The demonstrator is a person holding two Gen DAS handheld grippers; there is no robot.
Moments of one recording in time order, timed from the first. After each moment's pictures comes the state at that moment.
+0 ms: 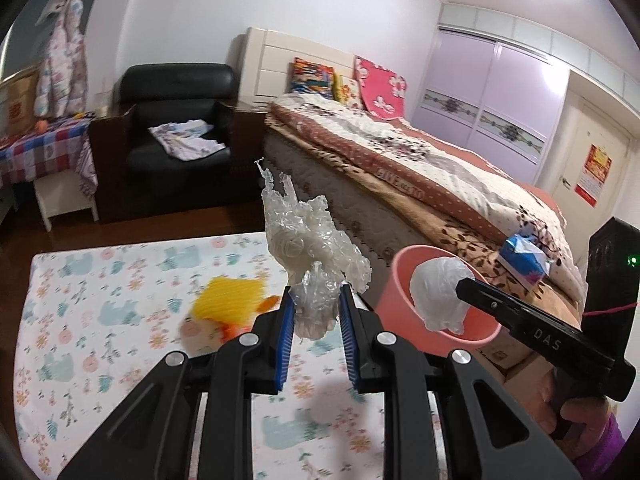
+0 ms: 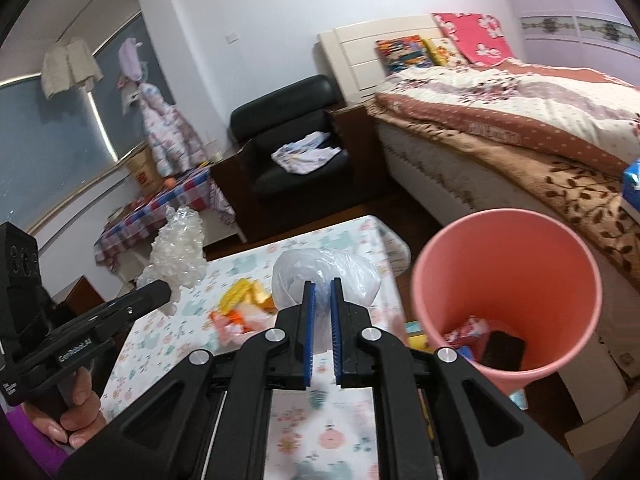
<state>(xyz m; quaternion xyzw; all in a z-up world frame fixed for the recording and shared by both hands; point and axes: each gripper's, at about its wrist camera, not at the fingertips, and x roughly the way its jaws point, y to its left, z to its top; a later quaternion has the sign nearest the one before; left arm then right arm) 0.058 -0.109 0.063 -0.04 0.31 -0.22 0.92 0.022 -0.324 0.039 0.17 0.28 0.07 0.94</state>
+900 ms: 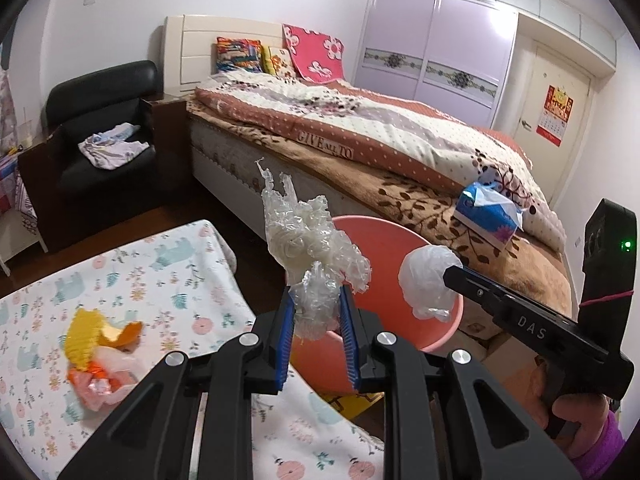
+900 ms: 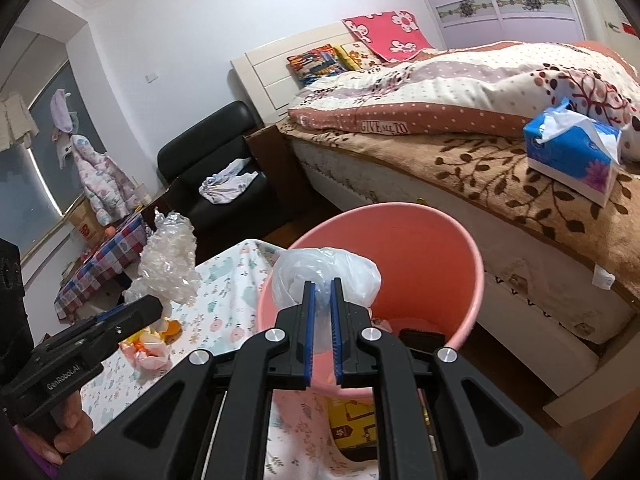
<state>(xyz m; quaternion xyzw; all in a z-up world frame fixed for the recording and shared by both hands) 0.084 -0.255 0.037 0.03 0.33 -0.31 0.89 0.007 -0.440 -0.003 0.23 0.27 -0.05 0.93</state>
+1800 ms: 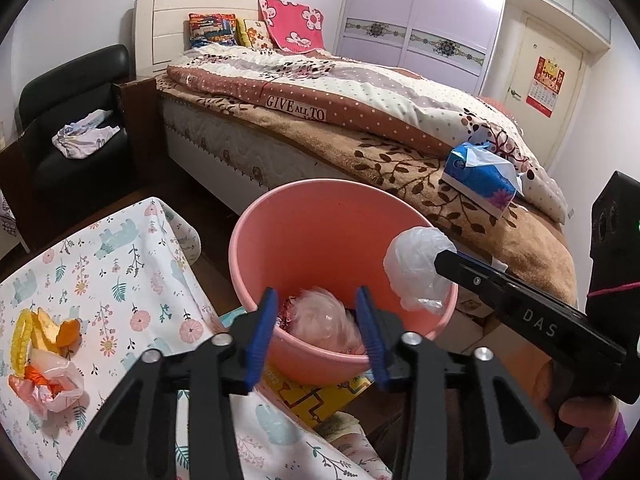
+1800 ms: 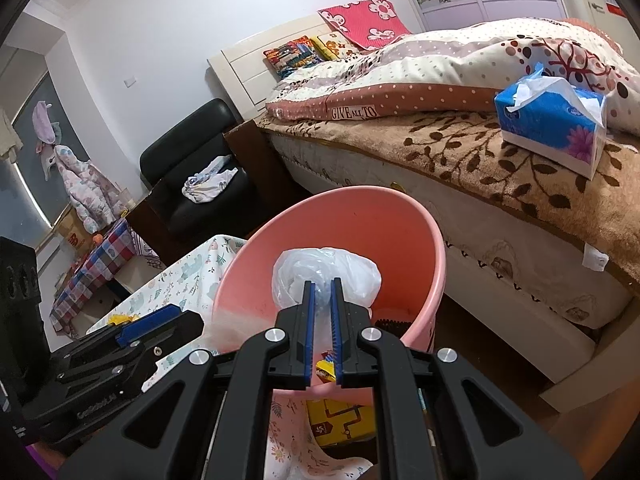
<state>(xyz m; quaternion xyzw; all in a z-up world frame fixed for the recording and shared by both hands) 0.095 -0.312 -0.001 0.06 0.37 -0.34 0.86 0.009 -0.468 -0.026 0.25 0.29 -0.06 0.92</state>
